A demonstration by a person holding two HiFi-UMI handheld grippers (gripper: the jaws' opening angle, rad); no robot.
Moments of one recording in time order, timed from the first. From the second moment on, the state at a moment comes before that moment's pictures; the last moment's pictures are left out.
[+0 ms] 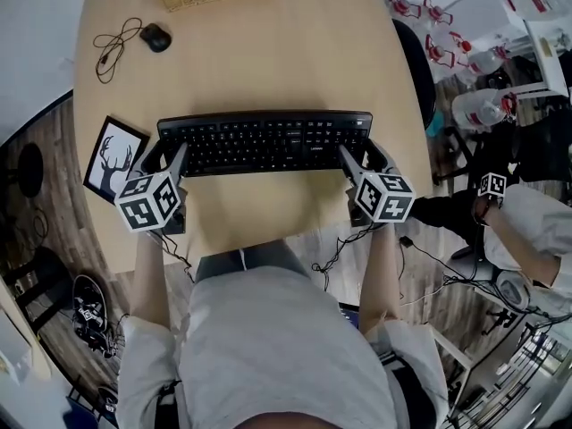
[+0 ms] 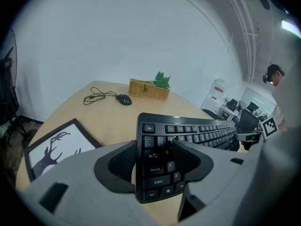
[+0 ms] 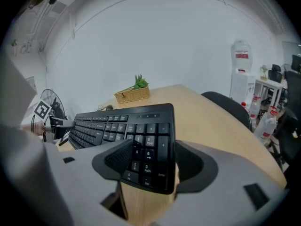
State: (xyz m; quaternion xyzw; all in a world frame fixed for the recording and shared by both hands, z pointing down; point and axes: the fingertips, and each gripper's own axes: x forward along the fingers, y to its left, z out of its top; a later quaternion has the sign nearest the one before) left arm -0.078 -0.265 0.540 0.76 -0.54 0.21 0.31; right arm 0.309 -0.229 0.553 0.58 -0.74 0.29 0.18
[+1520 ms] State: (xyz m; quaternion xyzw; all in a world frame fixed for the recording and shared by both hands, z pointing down) left arm -0.093 -0.260 0.608 0.72 -0.55 0.24 0.35; right arm 0.297 -0.230 0.614 0.58 -0.71 0.34 0.22
